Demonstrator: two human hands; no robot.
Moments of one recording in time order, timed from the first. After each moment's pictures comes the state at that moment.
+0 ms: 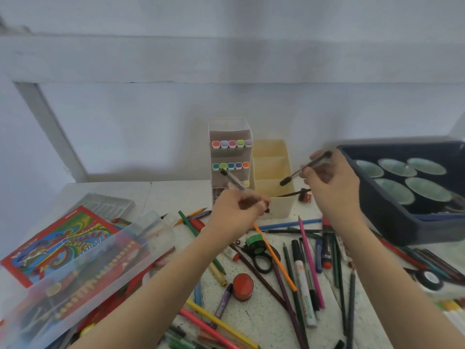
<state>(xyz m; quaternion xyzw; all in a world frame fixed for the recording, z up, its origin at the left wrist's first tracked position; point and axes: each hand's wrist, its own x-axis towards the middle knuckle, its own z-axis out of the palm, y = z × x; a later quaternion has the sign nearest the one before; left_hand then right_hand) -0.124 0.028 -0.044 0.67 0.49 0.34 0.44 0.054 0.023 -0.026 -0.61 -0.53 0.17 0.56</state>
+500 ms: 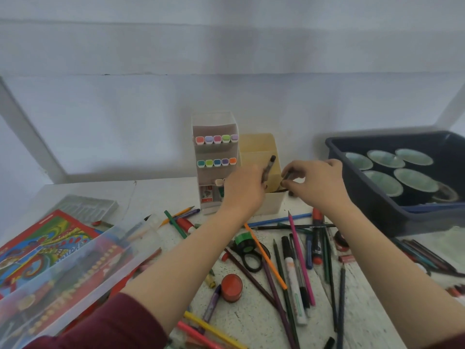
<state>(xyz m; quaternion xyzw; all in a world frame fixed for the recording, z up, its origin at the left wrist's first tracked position) -0.065 0.090 -0.062 0.80 0.51 0.28 0.12 0.083 0.056 -0.040 -0.70 -0.68 -0.04 0.22</state>
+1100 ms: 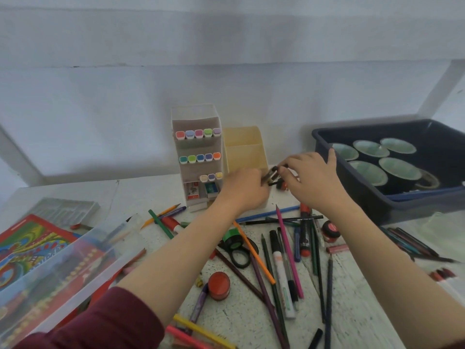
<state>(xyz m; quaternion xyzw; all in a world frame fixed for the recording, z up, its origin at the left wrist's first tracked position) -0.045 0.096 -0.065 0.86 0.46 0.15 0.17 0.098 0.047 -0.045 -0.71 -0.69 -0.06 0.14</state>
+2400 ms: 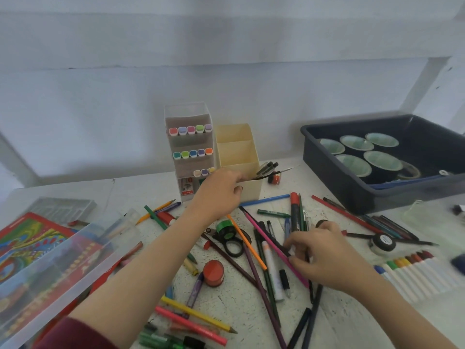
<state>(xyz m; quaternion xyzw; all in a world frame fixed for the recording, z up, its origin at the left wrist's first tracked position) -0.084 0.073 -0.069 0.86 0.44 0.20 0.17 0.096 -0.075 -0.086 -0.66 -0.73 0.11 0.10</state>
